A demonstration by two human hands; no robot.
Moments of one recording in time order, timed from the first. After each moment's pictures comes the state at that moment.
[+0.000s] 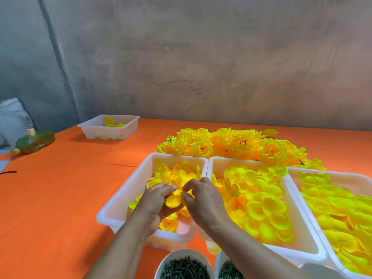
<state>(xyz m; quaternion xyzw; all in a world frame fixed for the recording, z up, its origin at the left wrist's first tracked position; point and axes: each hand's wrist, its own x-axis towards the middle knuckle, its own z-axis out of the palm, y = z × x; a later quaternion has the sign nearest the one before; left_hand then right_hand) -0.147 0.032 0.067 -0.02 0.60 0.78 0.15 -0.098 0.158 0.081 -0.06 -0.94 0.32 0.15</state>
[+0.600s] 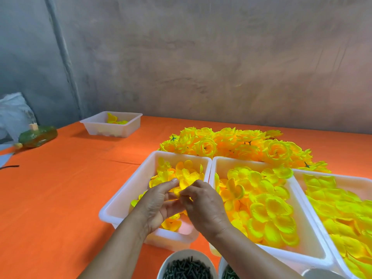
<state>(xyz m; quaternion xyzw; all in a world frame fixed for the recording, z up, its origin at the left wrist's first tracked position) -0.148 0.027 0.071 -0.03 0.54 0.82 0.21 -0.098 0.153 0.070 0.06 -0.93 0.27 0.23</state>
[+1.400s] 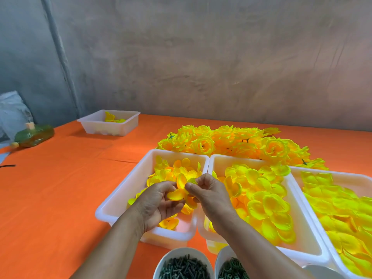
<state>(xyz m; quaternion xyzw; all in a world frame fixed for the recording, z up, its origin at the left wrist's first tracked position) -0.146 0.025 0.076 -0.01 0.55 0.79 0.28 -0.101 0.168 0.075 -0.08 -0.71 0.68 0.12</state>
